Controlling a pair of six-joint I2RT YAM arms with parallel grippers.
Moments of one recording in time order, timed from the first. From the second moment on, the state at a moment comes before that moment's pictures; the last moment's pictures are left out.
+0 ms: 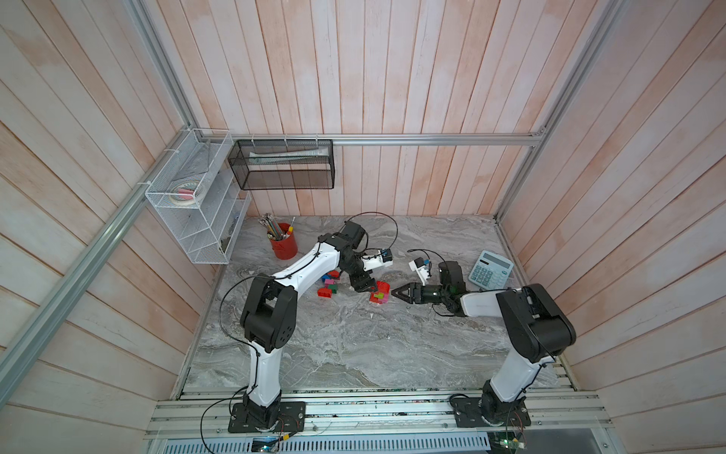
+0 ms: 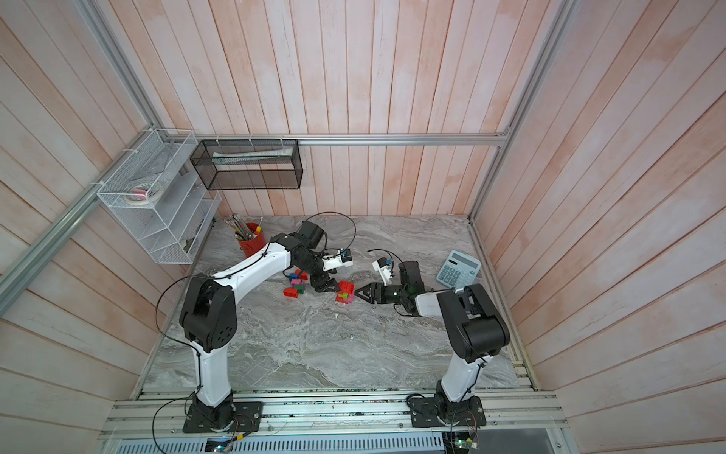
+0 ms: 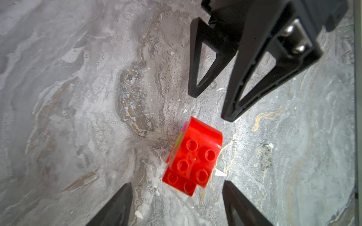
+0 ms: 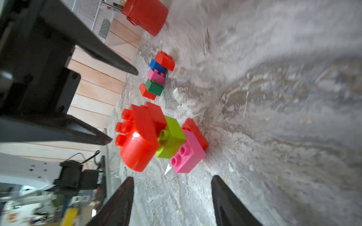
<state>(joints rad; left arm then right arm) -0.51 1.98 1.67 -0.85 0.49 0.79 0.32 1.71 0.67 0.44 -0.87 0.37</state>
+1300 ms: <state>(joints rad) -0.38 1.77 1.52 -0.84 0.65 0.71 0.47 1.89 0.65 0.79 -0.65 -0.23</state>
